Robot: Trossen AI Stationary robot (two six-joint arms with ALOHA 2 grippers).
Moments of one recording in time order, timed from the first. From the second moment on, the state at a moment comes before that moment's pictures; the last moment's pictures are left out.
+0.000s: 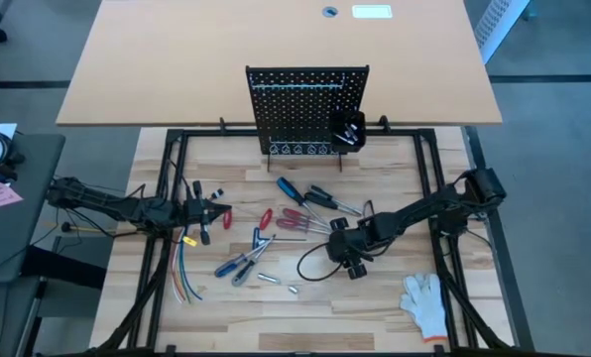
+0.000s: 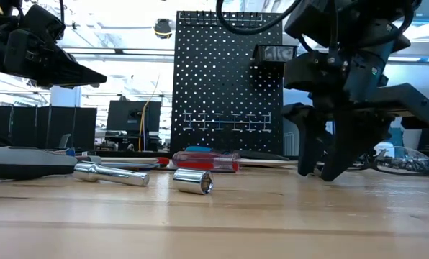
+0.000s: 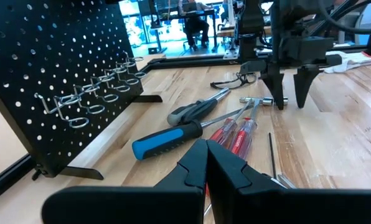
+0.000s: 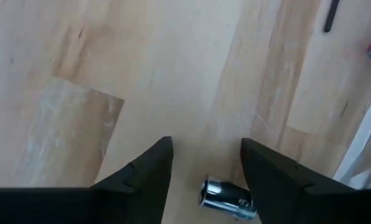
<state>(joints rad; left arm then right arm) -0.23 0.23 0.01 0.09 -0.52 0.08 0.24 1.72 0.83 -0.23 0.04 -0.11</state>
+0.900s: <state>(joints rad) -0.23 0.23 0.01 0.09 -0.52 0.08 0.24 1.63 0.96 -0.54 0.05 0.91</state>
